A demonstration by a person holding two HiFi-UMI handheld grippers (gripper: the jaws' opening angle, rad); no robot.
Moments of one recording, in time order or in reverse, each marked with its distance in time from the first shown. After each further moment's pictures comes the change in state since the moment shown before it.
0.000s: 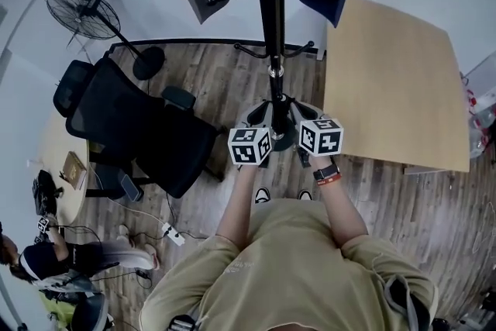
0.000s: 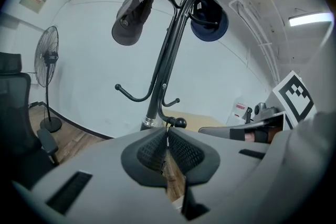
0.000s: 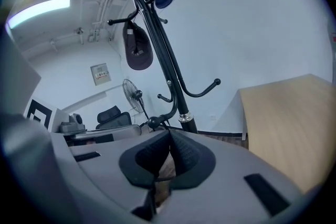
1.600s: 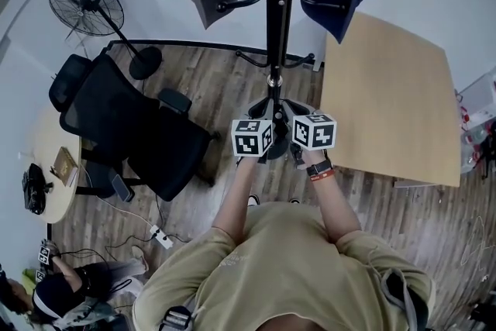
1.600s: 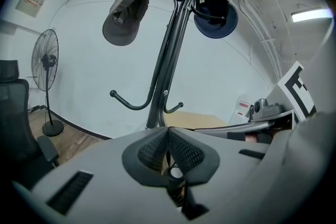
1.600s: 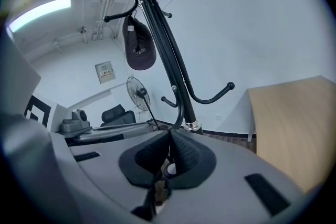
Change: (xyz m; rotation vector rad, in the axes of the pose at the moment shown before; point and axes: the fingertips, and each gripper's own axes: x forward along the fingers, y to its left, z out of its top) left arm 0.026 0.005 0.029 0.019 0.014 0.026; right arm 0.029 0.011 0.027 -0.023 0.040 0.060
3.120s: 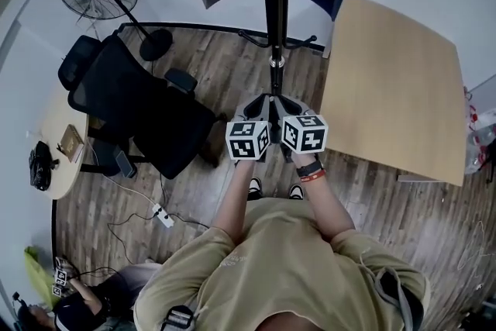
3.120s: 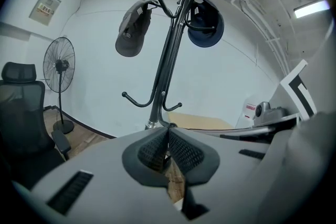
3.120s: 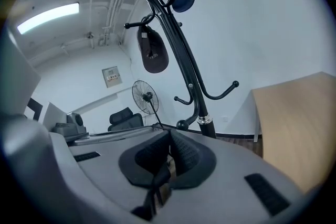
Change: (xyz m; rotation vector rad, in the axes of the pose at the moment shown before) left arm -0.058 -0.023 -0.019 -0.015 -0.043 0.103; right arm -0.035 0.043 -0.026 -0.008 -0.055 0.054
